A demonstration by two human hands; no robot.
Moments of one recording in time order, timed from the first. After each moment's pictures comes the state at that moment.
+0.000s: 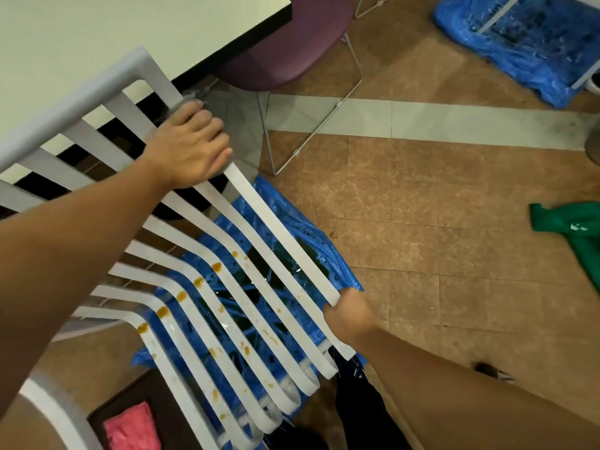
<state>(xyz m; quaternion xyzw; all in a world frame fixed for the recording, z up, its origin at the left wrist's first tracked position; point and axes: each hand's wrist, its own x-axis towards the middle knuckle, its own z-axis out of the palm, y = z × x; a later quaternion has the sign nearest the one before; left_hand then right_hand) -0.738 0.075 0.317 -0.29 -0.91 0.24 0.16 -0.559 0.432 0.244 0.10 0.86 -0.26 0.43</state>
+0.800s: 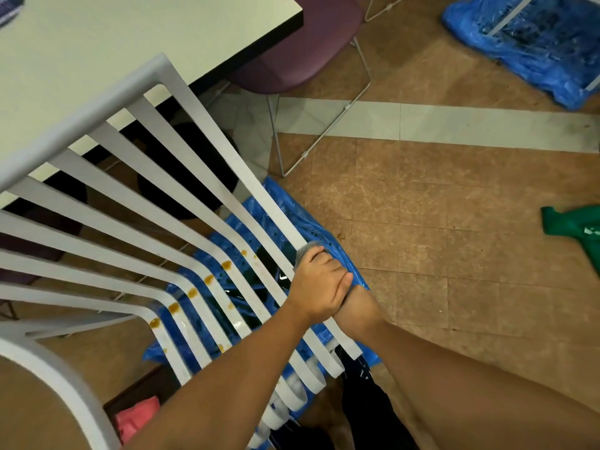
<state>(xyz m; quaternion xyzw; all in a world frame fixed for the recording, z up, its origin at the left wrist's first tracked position) -0.564 0.306 0.224 -0.17 -0.97 -0.17 0.01 -0.562 0.429 0.251 0.04 0.85 -0.26 0.45</state>
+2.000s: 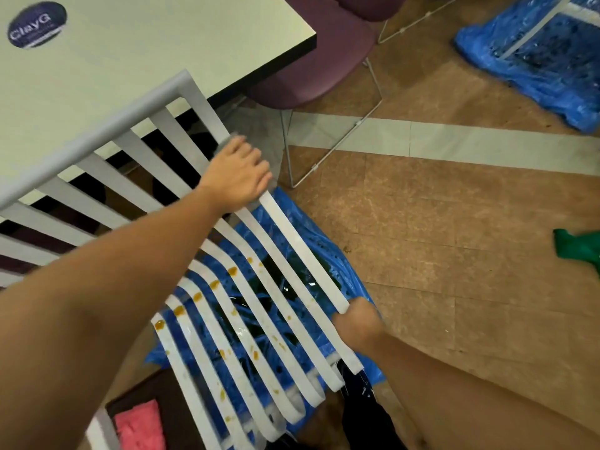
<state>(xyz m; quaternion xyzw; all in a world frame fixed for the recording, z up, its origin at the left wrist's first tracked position) -0.718 0.123 0.313 -0.19 -0.96 0.20 0.01 -0.563 0.434 0.257 0.10 0.84 -0.29 0.44</state>
